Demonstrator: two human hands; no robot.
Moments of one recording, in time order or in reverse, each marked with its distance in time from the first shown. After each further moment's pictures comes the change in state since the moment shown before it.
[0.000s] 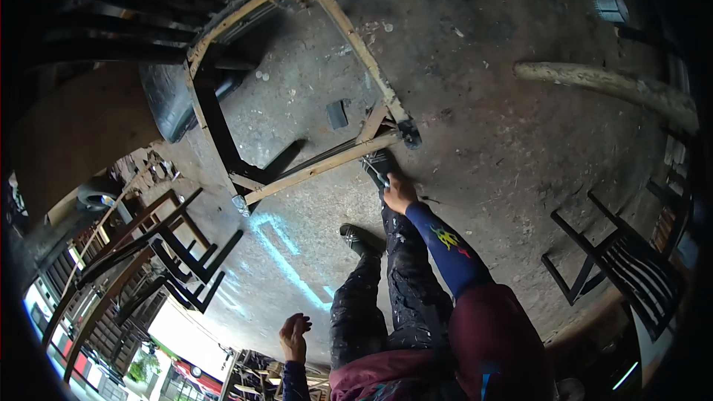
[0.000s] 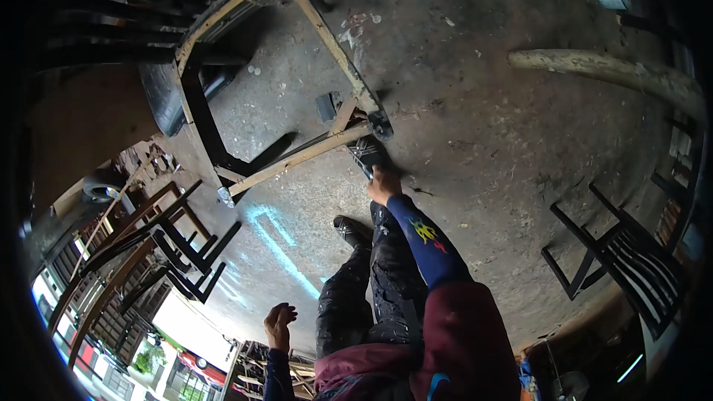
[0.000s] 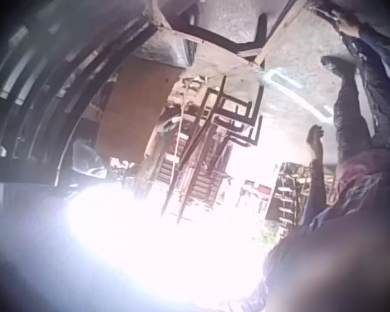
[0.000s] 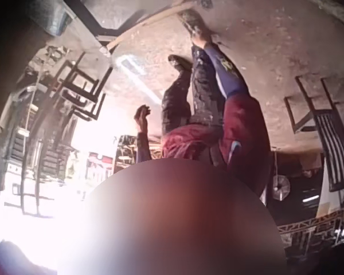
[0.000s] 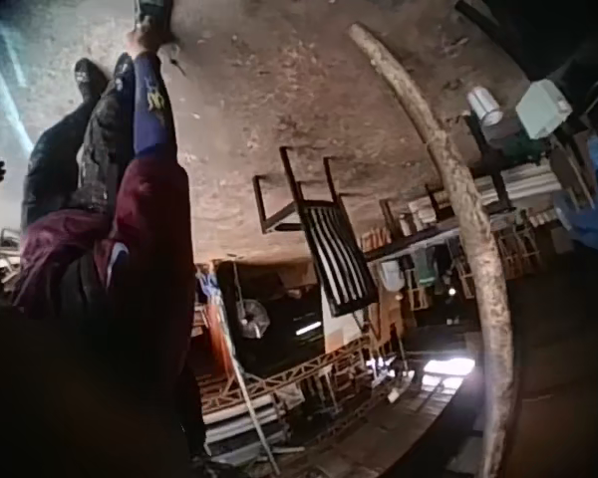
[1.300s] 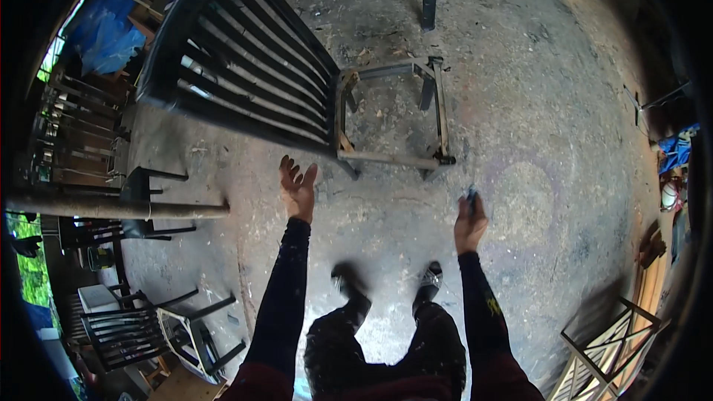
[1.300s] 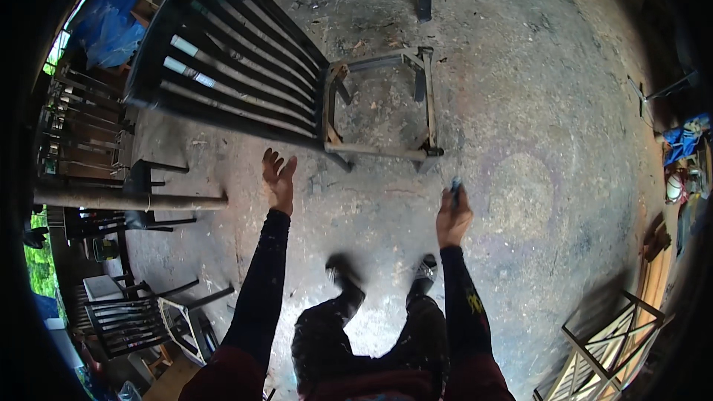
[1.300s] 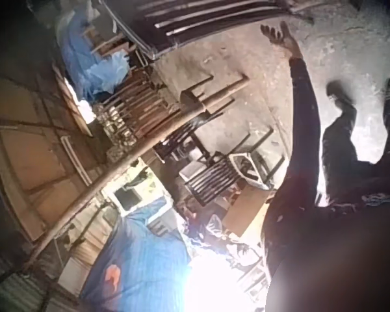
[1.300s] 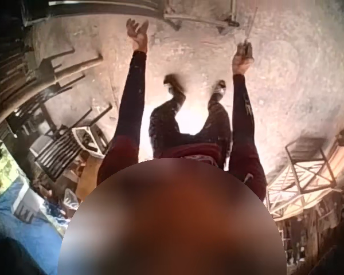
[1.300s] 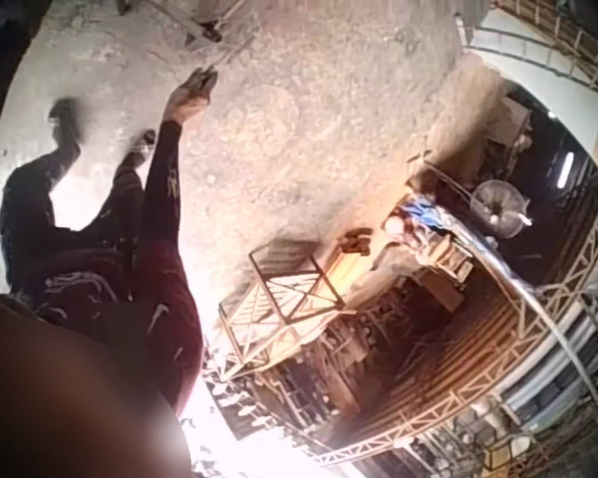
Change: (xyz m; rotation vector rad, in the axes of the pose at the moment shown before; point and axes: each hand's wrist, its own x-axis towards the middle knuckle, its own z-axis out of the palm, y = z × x) left_hand -0.519 -0.110 0.907 0.290 -0.900 1.455; right_hand -0.772 0.773 -0.130 0.948 1.936 0.849
